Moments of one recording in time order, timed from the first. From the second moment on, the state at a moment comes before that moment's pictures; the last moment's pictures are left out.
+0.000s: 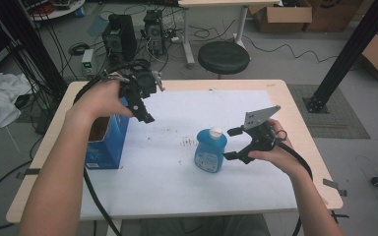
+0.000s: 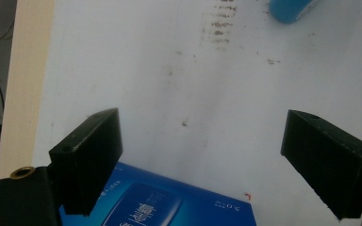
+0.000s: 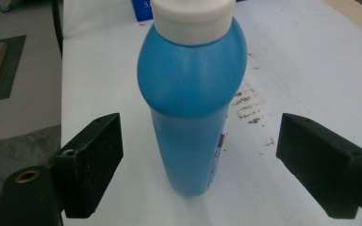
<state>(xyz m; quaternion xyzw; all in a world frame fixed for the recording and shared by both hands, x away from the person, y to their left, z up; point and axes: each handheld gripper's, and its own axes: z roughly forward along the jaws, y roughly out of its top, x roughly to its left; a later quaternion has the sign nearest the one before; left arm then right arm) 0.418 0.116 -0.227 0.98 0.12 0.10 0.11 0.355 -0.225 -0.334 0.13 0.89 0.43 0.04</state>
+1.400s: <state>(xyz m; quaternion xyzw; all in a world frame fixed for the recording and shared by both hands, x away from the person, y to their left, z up) 0.418 0.116 -0.226 0.98 0.12 0.10 0.11 0.356 -0.193 -0.375 0.16 0.87 0.47 0.04</state>
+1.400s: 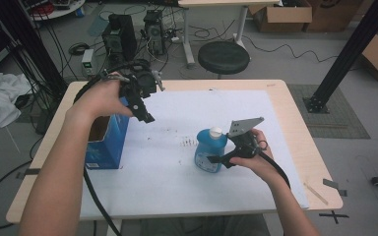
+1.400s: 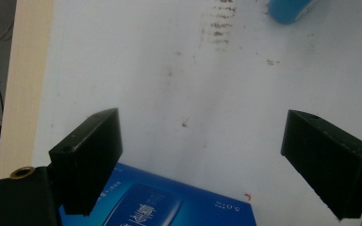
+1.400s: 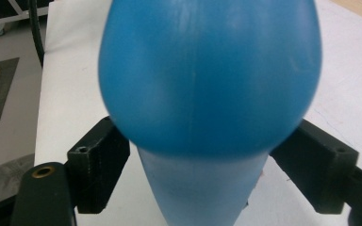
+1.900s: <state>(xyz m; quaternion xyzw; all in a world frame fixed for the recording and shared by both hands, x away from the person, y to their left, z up) 0.418 0.116 -0.226 0.98 0.12 0.10 0.11 0.357 -0.188 -0.384 0.17 0.86 0.48 0.05</state>
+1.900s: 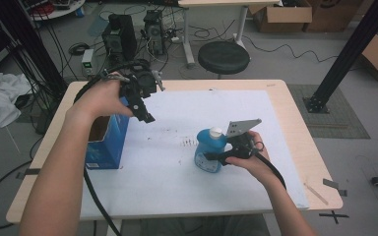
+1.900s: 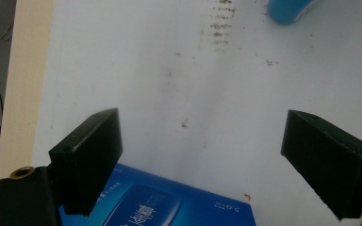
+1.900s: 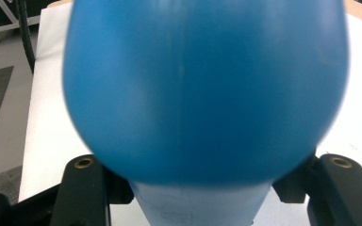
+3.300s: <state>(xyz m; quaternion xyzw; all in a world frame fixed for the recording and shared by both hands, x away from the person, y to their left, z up) 0.400 0.083 -0.187 0.98 0.05 0.09 0.16 0.405 -0.157 -0.307 0.03 0.88 0.48 -0.04</state>
